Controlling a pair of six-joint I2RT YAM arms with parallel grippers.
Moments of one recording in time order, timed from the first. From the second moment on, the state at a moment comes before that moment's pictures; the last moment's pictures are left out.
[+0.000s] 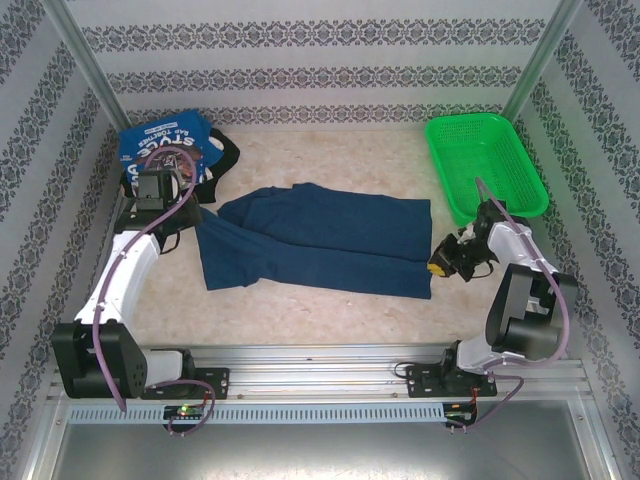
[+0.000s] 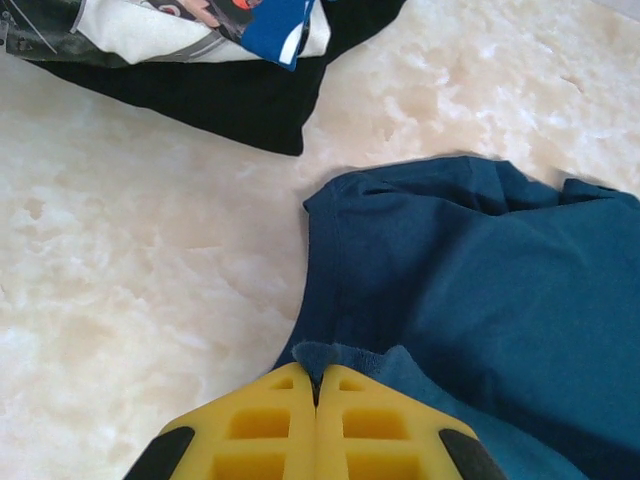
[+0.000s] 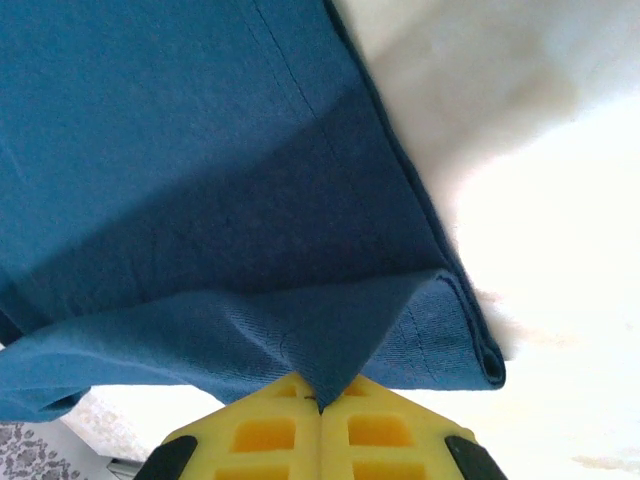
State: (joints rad) left arm 0.06 1.28 1.05 -0.59 0.06 -0.31; right arm -0.27 1.51 0.93 -0.97 -0.54 0.44
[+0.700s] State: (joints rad) left arm 0.05 1.56 1.20 -0.56 0.10 -0.21; right arm -0.27 1.68 1.00 -0.92 -0.50 0.44
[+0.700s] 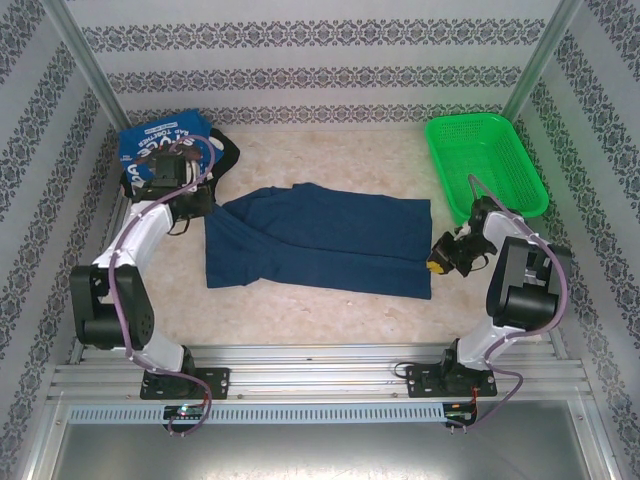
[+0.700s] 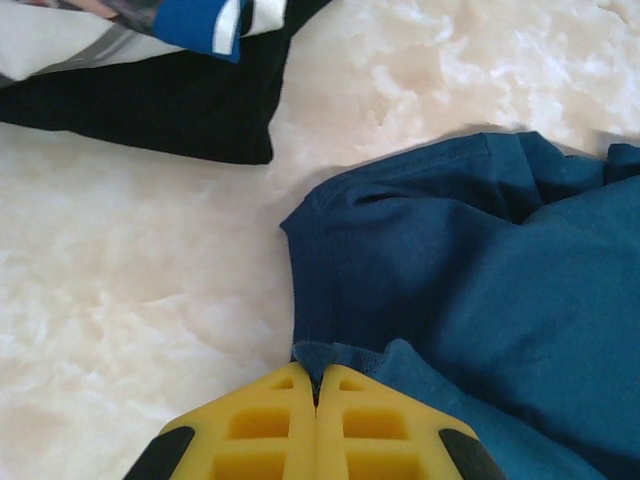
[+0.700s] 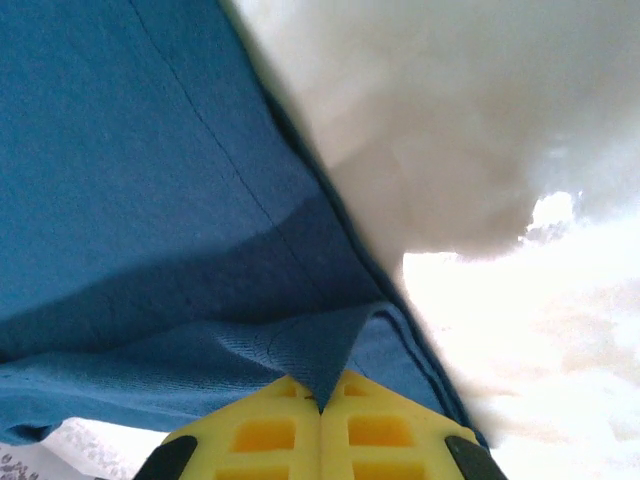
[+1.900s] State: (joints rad) left arm -0.01 1.74 1.48 -0.63 0.24 -0.31; right arm -0.27 1.63 1.03 -0.90 -0.48 0.44
